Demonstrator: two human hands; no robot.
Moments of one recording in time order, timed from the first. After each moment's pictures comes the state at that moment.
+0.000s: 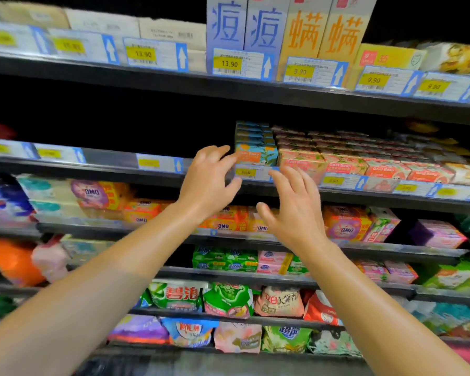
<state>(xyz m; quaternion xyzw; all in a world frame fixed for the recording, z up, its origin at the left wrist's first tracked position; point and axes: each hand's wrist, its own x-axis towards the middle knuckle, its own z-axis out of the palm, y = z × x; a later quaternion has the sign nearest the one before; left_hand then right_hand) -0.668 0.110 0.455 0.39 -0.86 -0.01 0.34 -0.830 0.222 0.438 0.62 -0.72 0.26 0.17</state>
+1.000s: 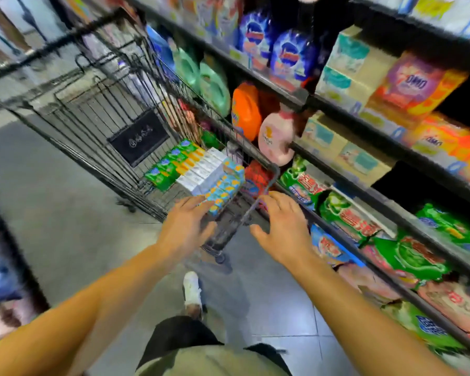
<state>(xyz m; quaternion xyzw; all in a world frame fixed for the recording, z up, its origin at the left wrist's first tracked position) -0.138 0.305 0.205 0.72 -0.67 -0.17 0.08 -0.368 0.239 0.229 0.84 -0.51 0.10 -0.17</state>
